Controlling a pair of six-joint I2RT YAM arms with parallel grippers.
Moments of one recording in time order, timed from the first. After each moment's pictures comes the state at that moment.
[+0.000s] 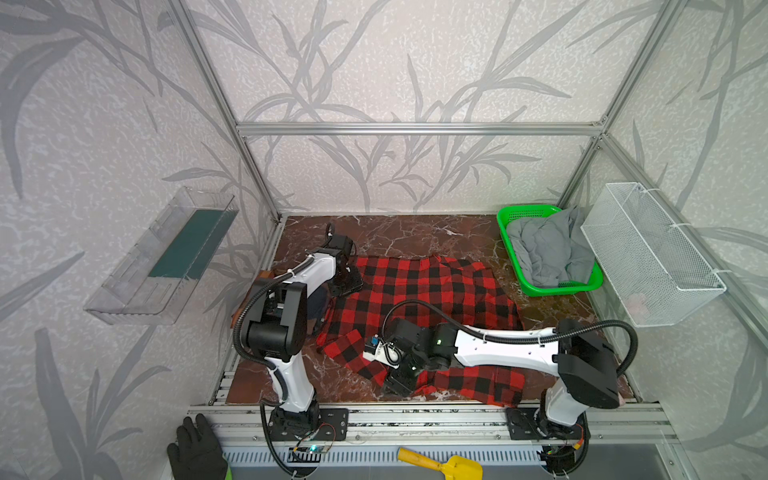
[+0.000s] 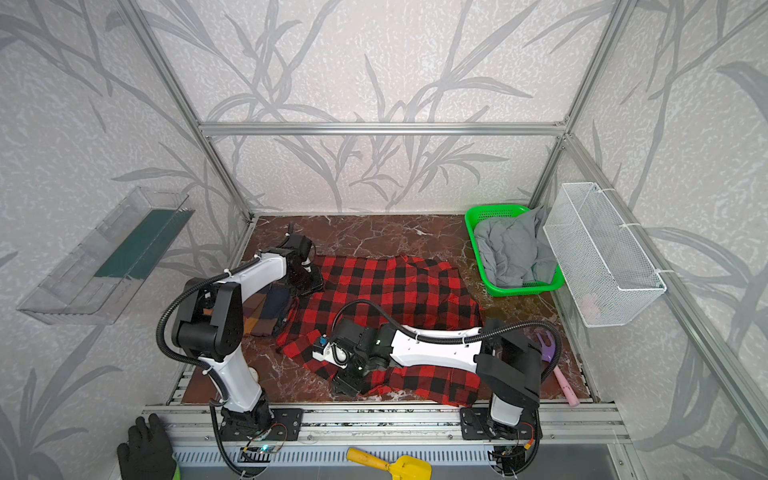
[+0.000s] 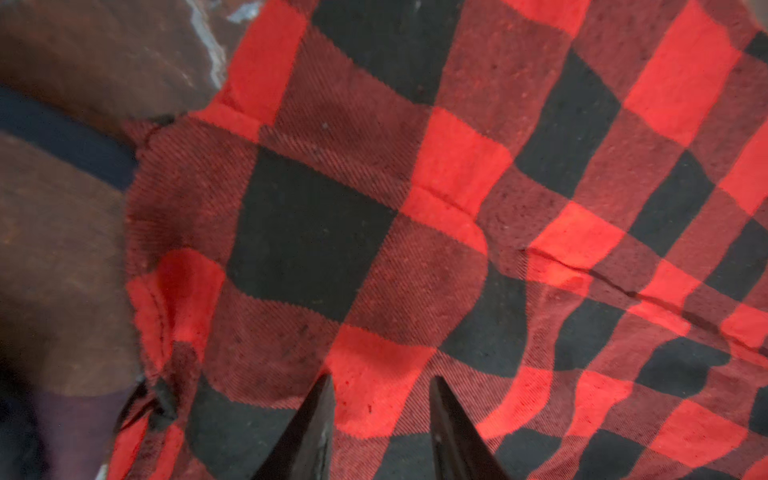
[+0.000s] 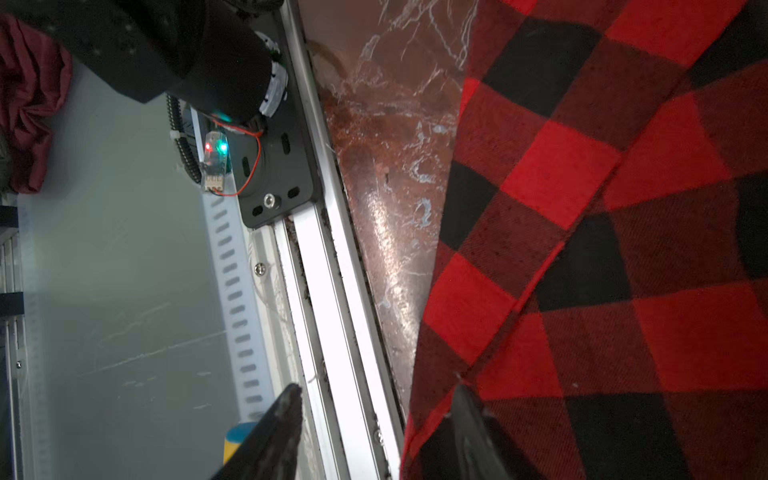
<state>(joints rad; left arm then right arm) -0.14 1.84 1.24 -0.74 0.13 -0.54 1.22 1.73 1.14 -0.44 -0.39 0.16</state>
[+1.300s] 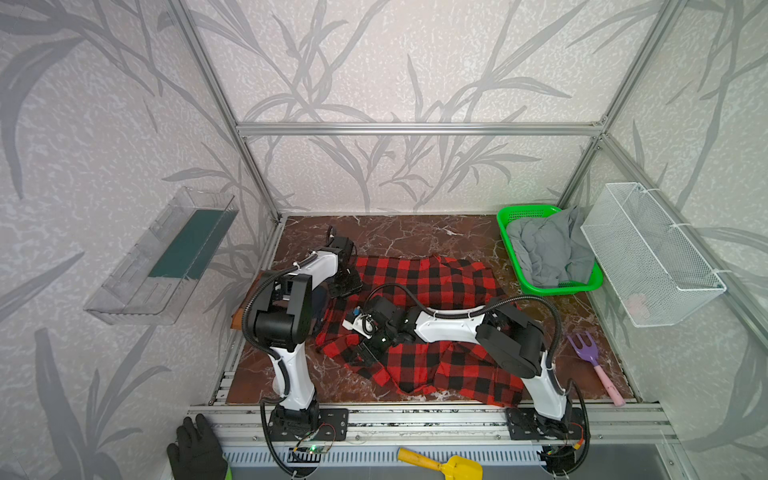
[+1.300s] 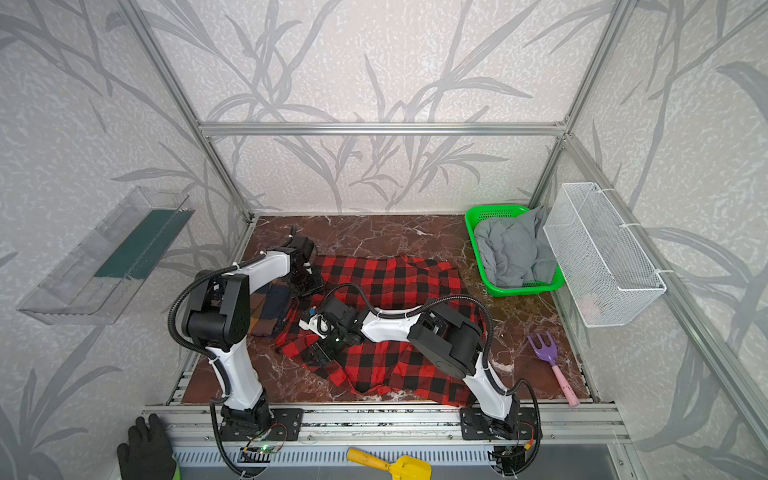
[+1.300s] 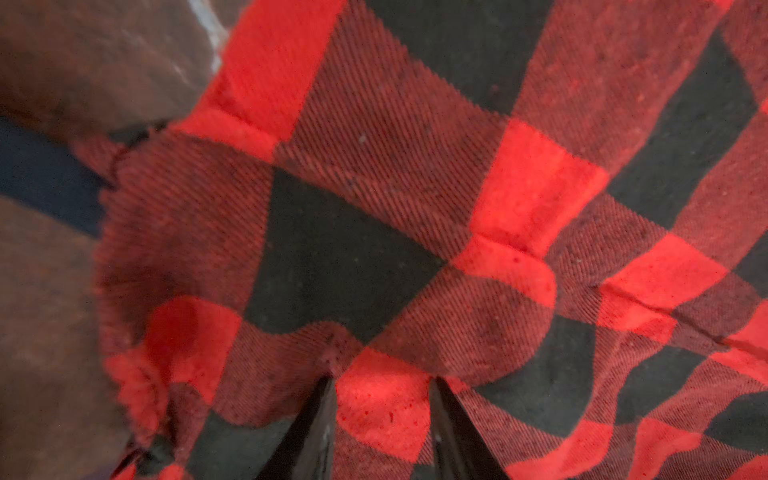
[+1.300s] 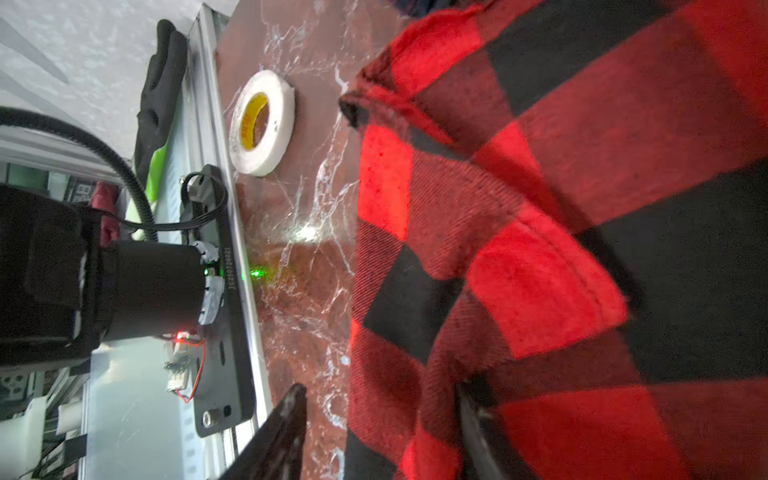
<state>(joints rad) -0.13 1.92 1.28 -0.77 0.10 -0.54 1.10 2.13 1.38 -0.12 -0.59 0.34</state>
